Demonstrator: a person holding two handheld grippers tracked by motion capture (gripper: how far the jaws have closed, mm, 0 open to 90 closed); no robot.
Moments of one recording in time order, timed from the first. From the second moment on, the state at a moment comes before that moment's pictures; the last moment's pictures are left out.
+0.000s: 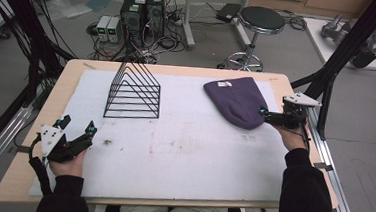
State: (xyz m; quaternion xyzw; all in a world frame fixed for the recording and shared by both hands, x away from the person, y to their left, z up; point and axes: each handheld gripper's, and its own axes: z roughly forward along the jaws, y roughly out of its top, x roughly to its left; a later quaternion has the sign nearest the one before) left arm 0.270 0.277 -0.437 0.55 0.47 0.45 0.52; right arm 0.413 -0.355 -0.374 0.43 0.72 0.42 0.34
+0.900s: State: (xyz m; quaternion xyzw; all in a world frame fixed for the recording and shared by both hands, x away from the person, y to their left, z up) left arm 0.266 0.278 -0.438 0.56 0.47 0.45 0.52; right arm 0.456 -0.341 -0.388 0.23 0.89 0.32 0.24
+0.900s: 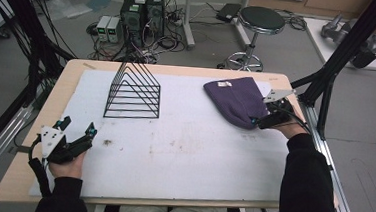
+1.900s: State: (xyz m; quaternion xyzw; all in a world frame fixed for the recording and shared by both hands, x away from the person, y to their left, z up) left arm 0.262 0.281 -0.439 0.56 0.47 0.44 0.52; right arm 0.466 -0.320 -0.424 0.10 0.94 0.19 0.25
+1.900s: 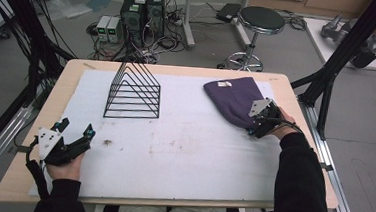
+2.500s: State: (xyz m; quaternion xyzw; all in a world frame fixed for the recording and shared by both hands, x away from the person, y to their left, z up) left arm 0.264 0.279 -0.439 0.56 0.47 0.44 0.52; right arm 0.469 -0.324 -0.422 0.10 0.95 0.20 0.20
